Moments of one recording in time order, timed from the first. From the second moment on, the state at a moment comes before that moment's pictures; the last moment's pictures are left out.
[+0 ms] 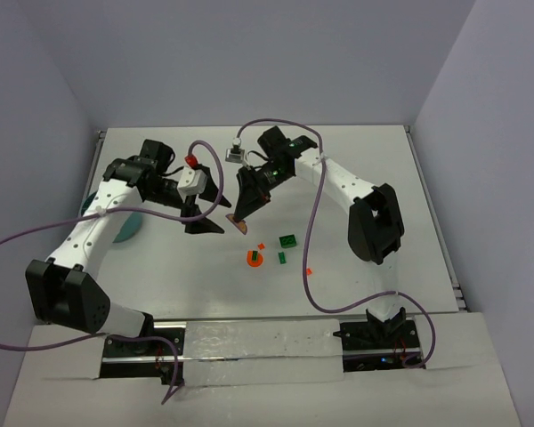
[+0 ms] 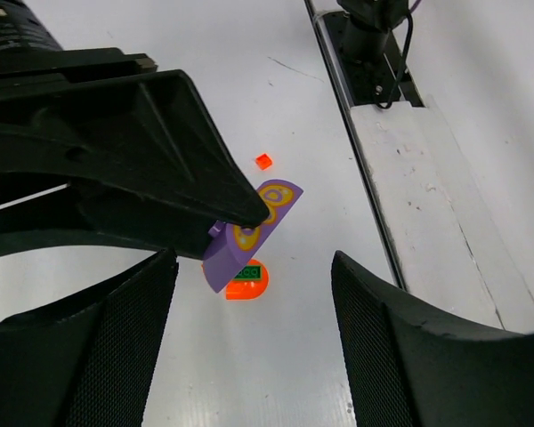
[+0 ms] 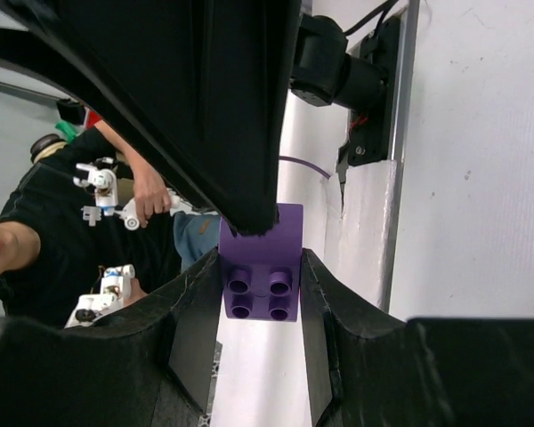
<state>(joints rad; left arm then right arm) -0.30 1.43 1.35 -1.14 1.28 1.21 0.59 2.05 1.84 -1.01 -1.44 -0.14</state>
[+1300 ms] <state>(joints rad) -0.18 1.35 1.32 -1.13 1.12 1.16 0.59 2.04 1.79 -0.87 -1.44 0.06</state>
